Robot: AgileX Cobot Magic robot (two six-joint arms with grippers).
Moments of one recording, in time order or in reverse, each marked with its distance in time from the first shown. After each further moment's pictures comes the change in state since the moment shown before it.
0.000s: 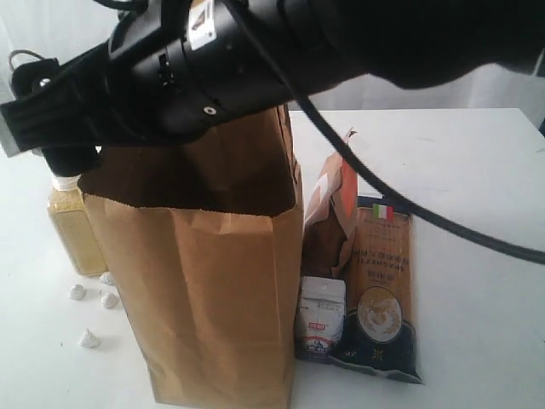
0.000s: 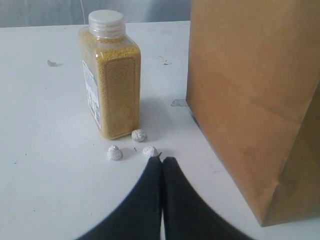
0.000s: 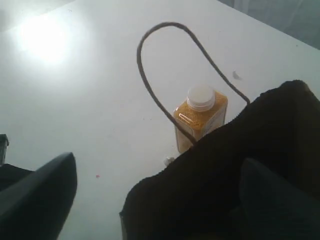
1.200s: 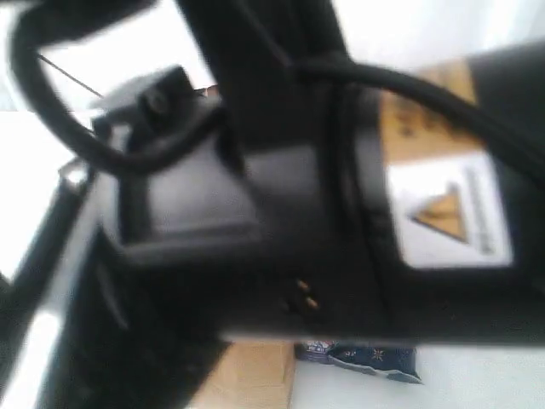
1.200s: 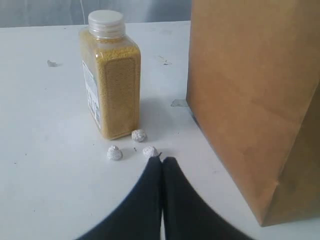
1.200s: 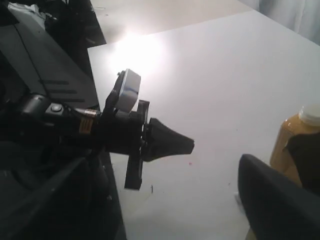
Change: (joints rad) left arm 0.000 0.000 0.000 0.000 0.000 0.000; right arm 0.278 -0.353 0.315 0.073 -0.132 -0.185
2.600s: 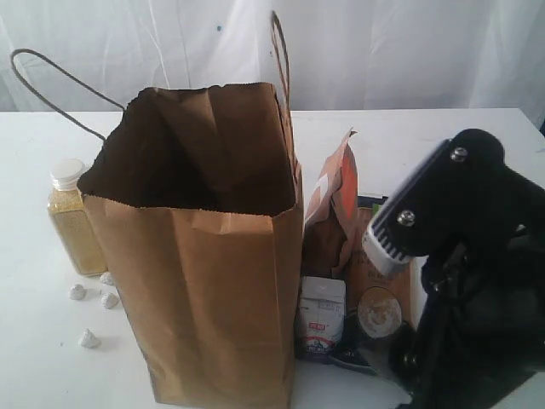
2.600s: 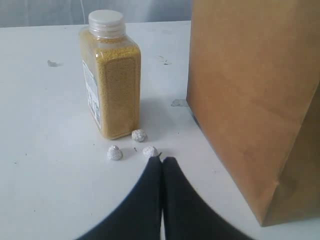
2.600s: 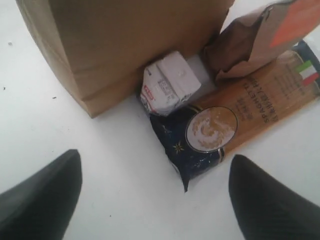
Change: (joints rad) left arm 0.000 0.000 0.000 0.000 0.000 0.000; right arm -0.226 -0.185 0.282 -0.447 0.536 0.363
